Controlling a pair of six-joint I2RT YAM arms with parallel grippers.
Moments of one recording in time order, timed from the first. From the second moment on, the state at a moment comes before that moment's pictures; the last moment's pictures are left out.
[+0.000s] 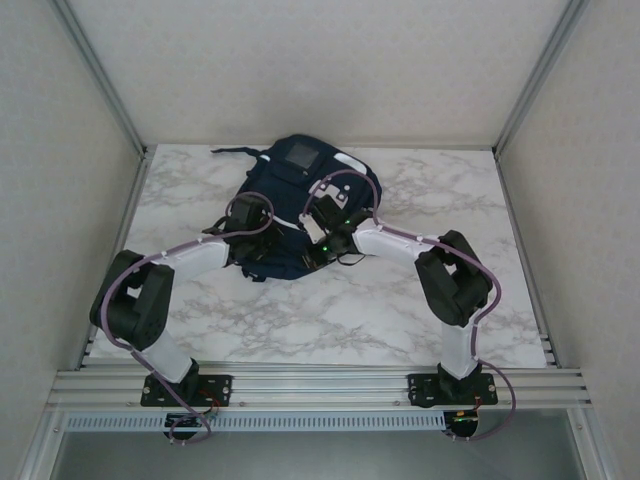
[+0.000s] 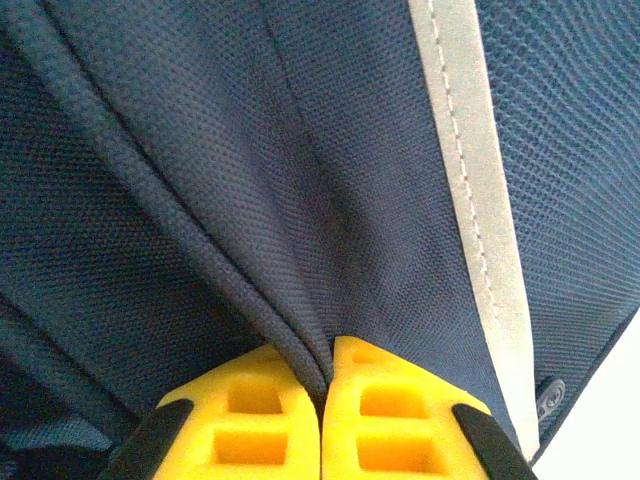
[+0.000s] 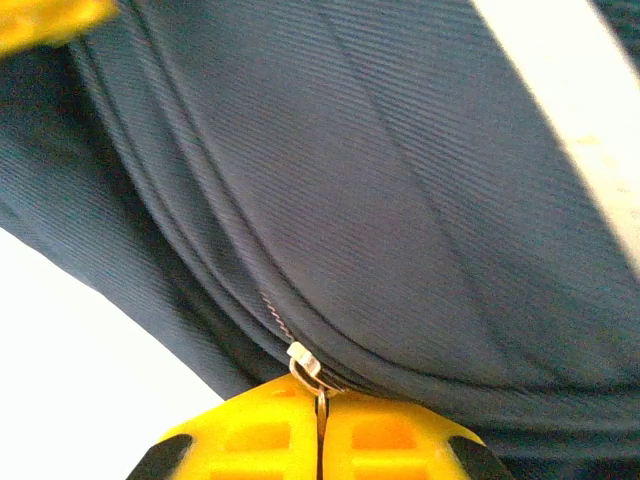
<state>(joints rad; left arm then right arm) -0.44 1.64 0.91 -0.12 0.10 -1.11 0.76 1.92 1.36 -0.57 -0.22 0.14</state>
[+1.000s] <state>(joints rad) -0.54 1.52 0.92 -0.24 0.04 -0.99 0.55 1.78 1.35 -0.66 0.12 0.15</state>
